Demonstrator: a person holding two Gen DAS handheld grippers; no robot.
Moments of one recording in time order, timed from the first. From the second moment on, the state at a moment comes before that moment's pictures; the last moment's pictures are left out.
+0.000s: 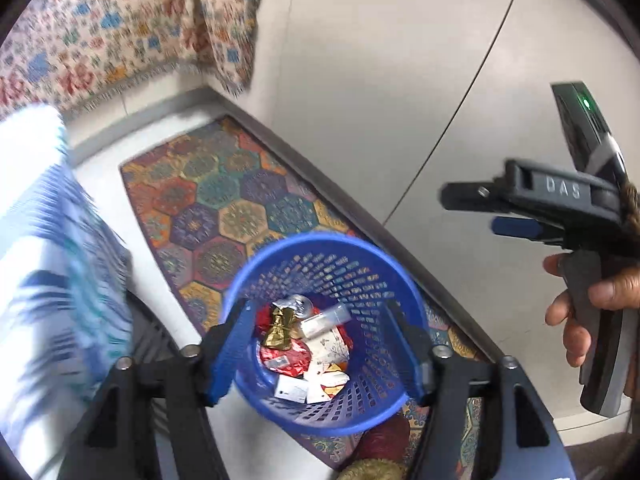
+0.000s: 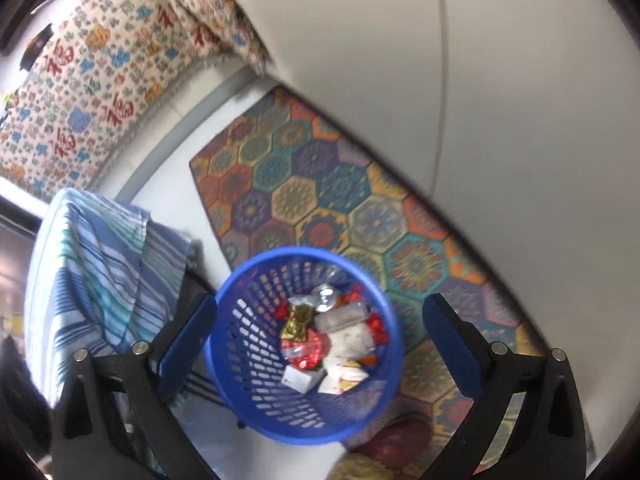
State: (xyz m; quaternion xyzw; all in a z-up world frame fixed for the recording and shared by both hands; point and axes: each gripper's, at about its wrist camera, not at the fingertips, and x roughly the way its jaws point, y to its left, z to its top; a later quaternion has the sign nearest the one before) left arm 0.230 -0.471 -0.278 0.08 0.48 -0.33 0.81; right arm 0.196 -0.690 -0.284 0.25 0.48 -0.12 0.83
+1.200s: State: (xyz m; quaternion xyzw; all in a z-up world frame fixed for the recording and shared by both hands) left arm 0.093 -0.380 -0.125 0.13 0.41 -0.26 0.86; right arm -0.018 -0.526 -0.158 0.11 0.42 -0.19 0.88
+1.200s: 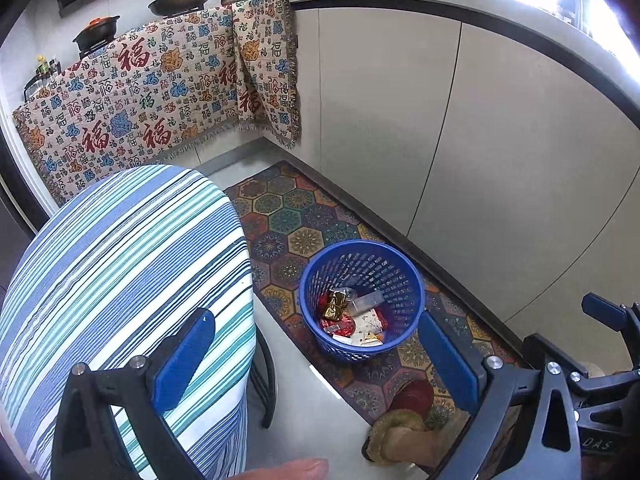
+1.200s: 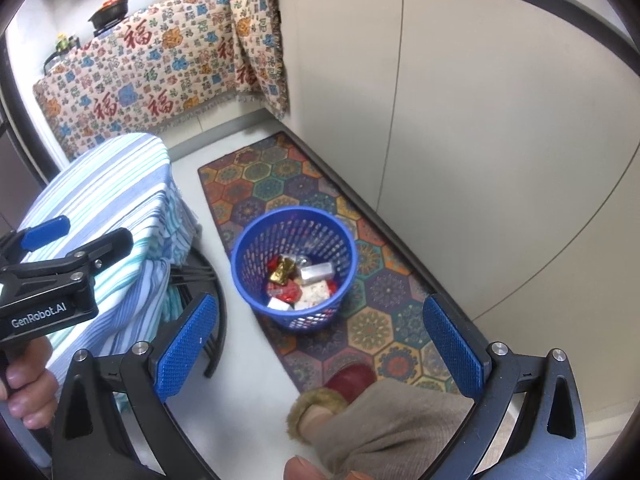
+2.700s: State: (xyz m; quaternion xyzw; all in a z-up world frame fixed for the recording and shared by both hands) left arm 0.087 -0.385 -0.120 0.13 0.41 -0.27 0.86; right arm -0.026 -0.515 -0.151 0.12 0.41 -0.18 0.89
